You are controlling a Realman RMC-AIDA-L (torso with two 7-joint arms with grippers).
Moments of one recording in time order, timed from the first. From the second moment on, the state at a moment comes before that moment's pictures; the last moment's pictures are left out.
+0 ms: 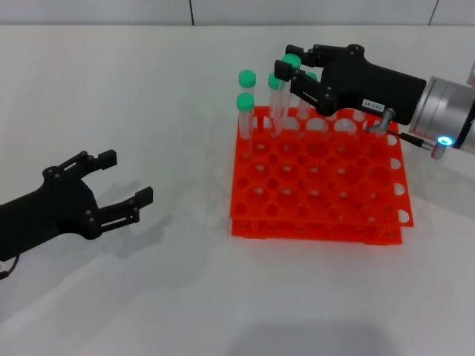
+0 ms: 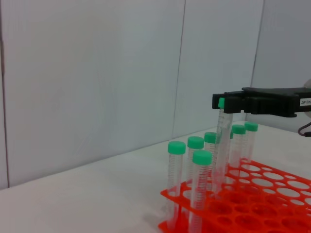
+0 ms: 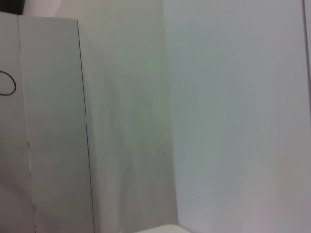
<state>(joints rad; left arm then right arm) -0.02 -2.08 1.15 0.95 1.48 1.33 -1.23 0.81 2.03 -0.89 -0.10 -1.36 -1.33 0.83</state>
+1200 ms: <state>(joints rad) -0.08 -2.08 1.11 0.88 1.49 1.33 -1.21 0.83 2.03 -0.93 -0.01 -1.37 -1.25 0.74</state>
